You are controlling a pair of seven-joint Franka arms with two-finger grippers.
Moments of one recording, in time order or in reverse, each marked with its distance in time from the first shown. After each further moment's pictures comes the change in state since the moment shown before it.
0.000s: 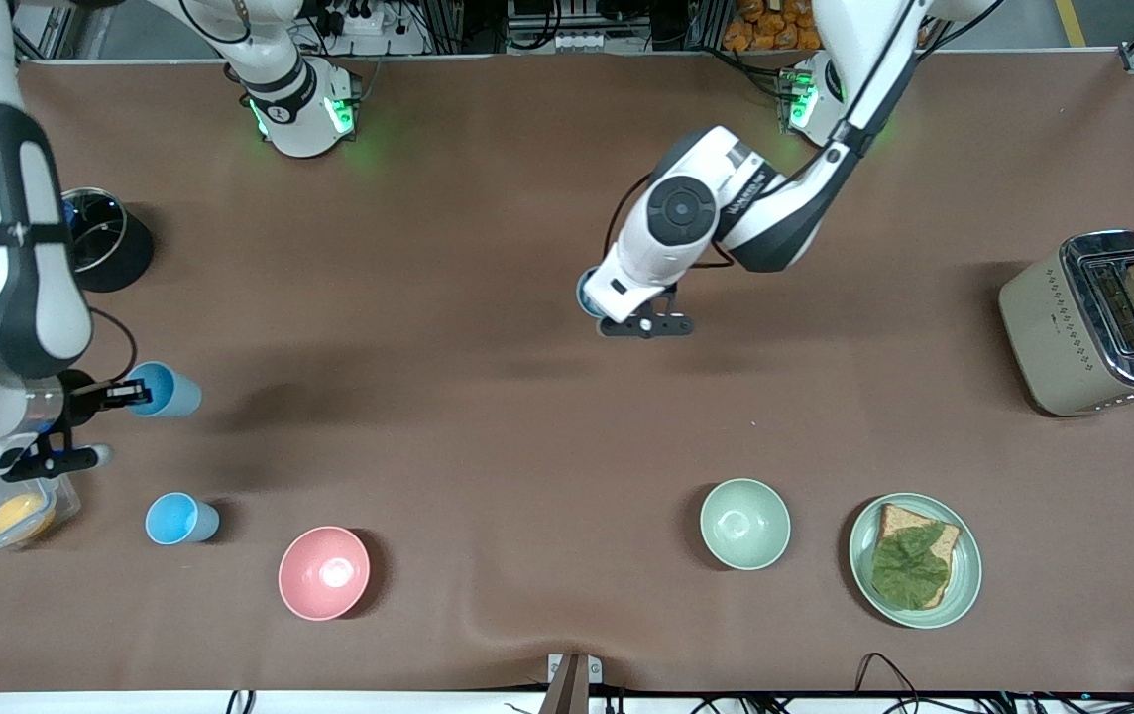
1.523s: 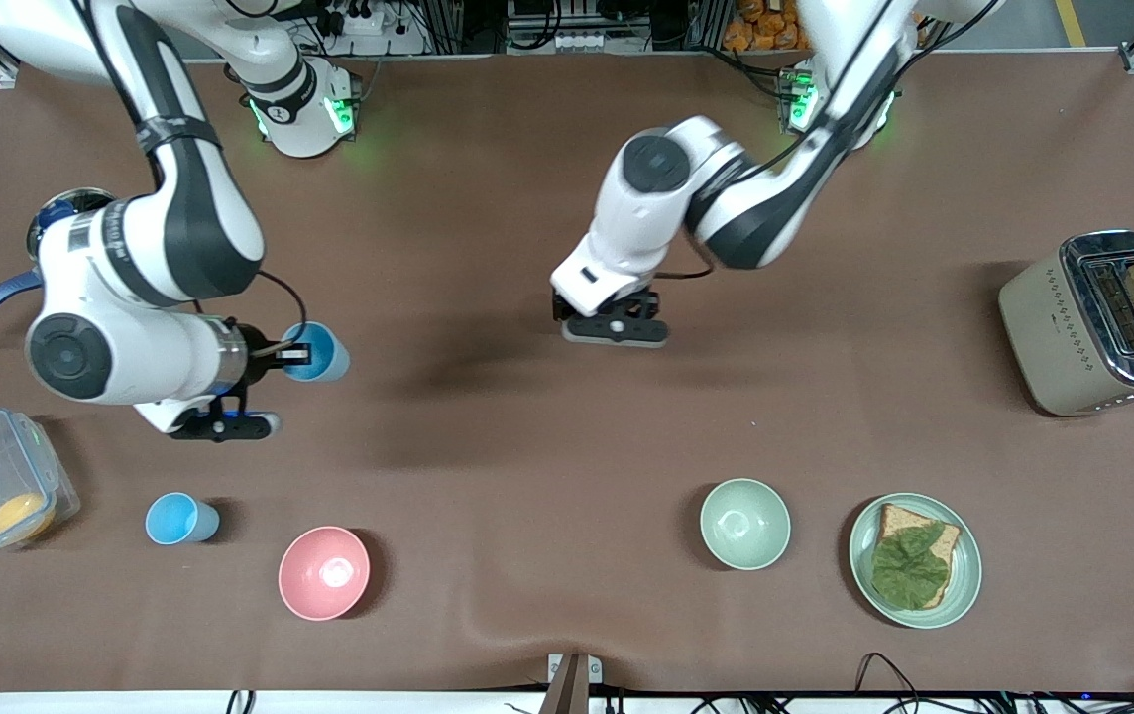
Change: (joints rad) left arm 0.017 -0.052 0.013 0.129 0.202 0.128 -0.078; right arm 0.334 -0.070 0.010 0.016 0.158 -0.096 0.474
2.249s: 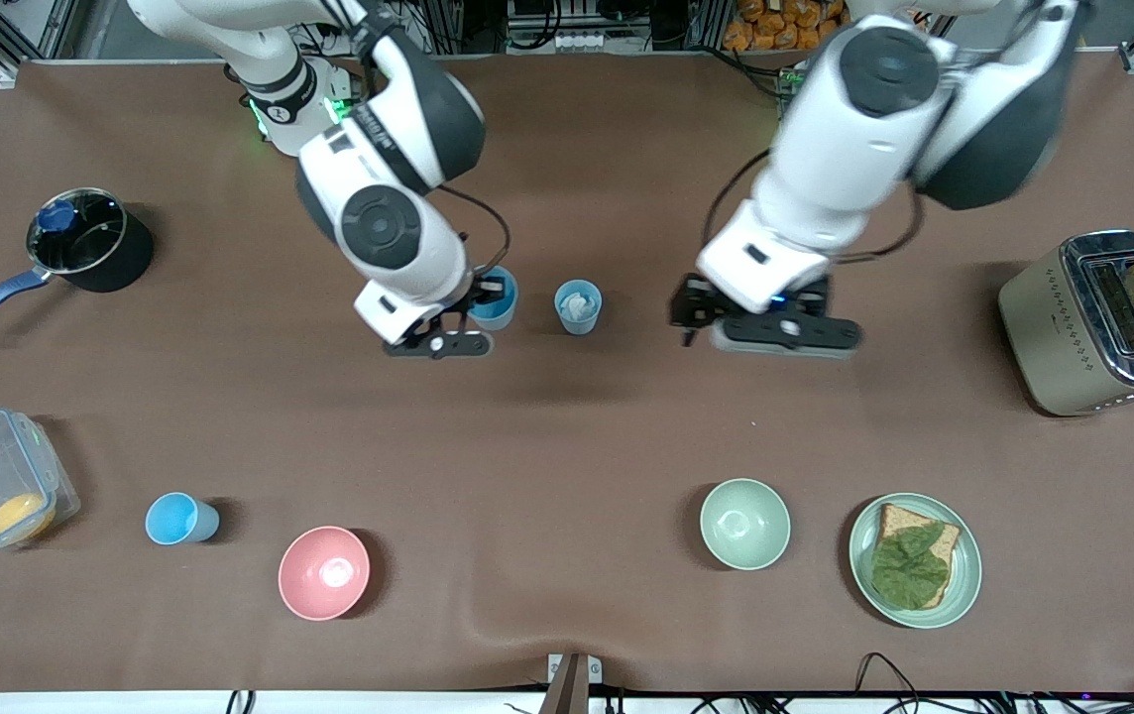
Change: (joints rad) left arm 0.218 -0.106 0.000 0.215 -0.073 -0.384 0.354; right arm 0.376 -0.003 0.005 -0.017 0.012 0.148 0.395
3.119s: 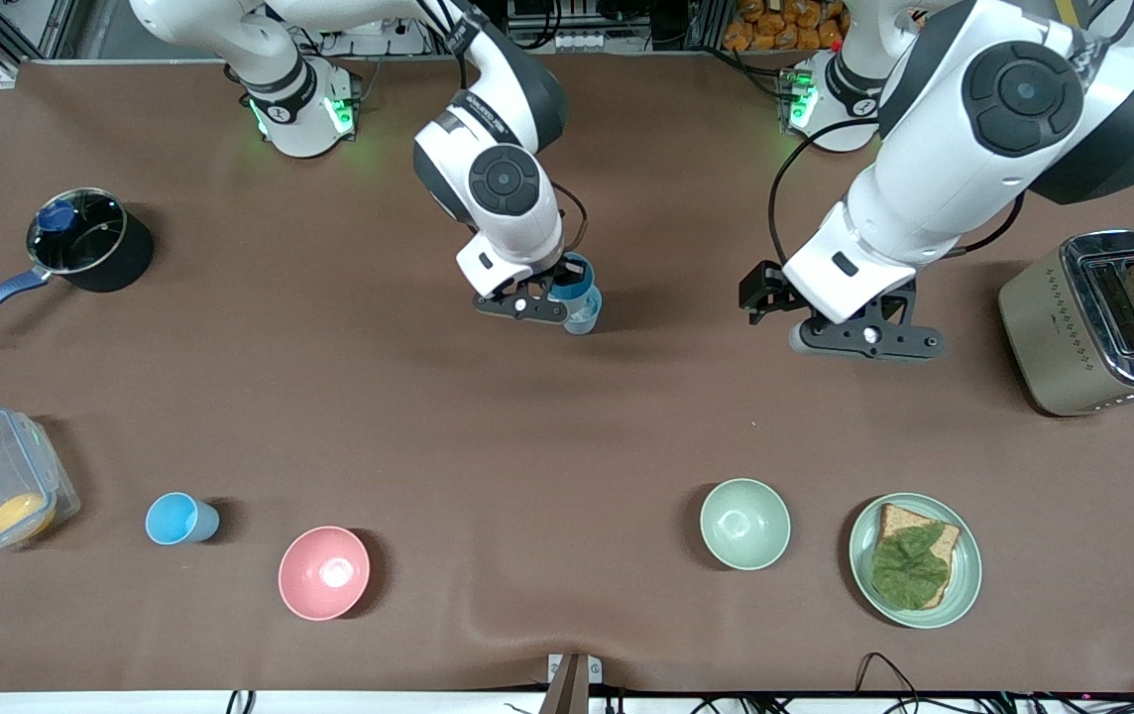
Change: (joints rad) left arm 0.056 -0.006 0.000 0.075 -0.032 -0.232 0.061; right arm 0.164 0.057 0.000 -0.112 0.009 0.281 0.278
